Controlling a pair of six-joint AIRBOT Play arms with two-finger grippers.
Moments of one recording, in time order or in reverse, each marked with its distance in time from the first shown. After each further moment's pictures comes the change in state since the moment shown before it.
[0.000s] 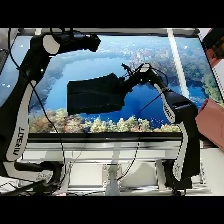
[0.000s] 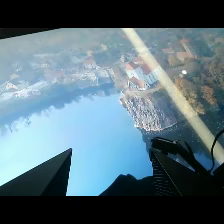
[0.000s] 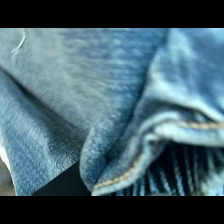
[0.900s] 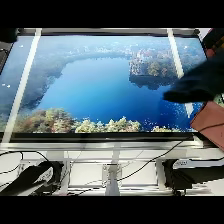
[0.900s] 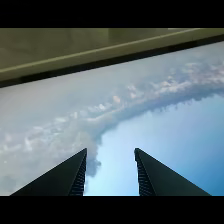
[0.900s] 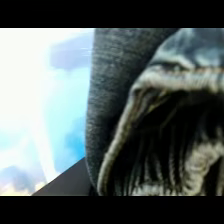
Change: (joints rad) left arm 0.301 0.529 0.000 0.308 -0.403 0.000; right arm -1.025 0.619 0.006 -0.303 0.341 0.137
